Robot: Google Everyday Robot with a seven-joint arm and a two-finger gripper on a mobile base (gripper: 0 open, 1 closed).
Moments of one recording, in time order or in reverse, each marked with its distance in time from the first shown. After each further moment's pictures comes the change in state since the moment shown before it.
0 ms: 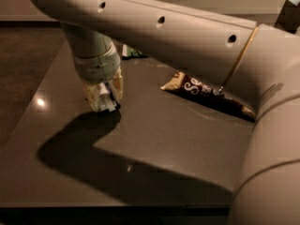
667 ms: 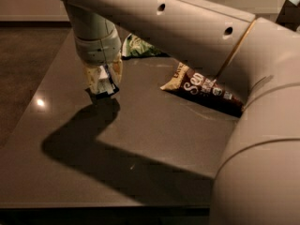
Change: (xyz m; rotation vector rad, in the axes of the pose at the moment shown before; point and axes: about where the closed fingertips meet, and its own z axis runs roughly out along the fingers) arm -0.040 -0.014 -0.021 -0.006 -0.095 0.021
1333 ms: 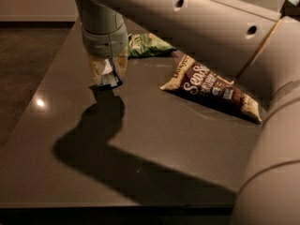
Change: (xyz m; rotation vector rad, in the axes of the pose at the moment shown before) arm -0.008 -0.014 -0.013 -0.023 -0.087 0.044
